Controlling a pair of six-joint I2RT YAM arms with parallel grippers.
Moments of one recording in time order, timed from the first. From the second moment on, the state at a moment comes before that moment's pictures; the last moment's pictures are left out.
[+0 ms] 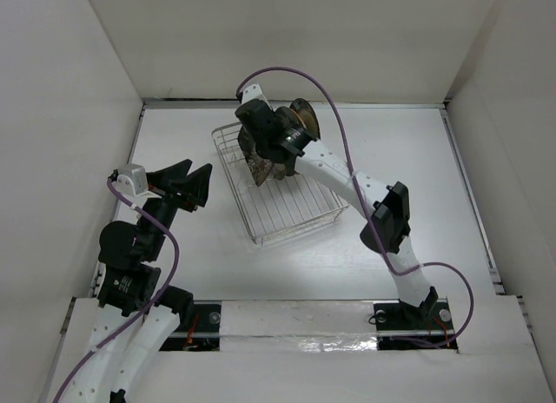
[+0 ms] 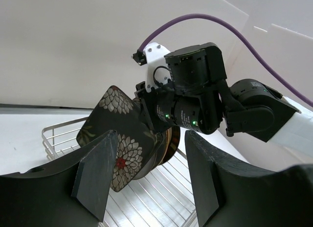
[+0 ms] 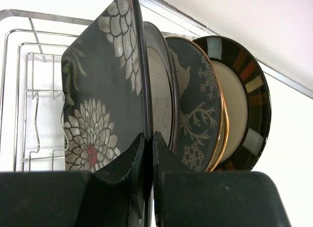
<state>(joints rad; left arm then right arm) -0.35 0.43 0.73 0.01 0.04 -0.39 0.89 2.19 2.30 -0.68 0.72 0.00</state>
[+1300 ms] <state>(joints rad) -0.35 0.44 0.73 -0.01 -0.06 -0.39 1.00 1.47 1.43 -0.07 0.73 0.10</state>
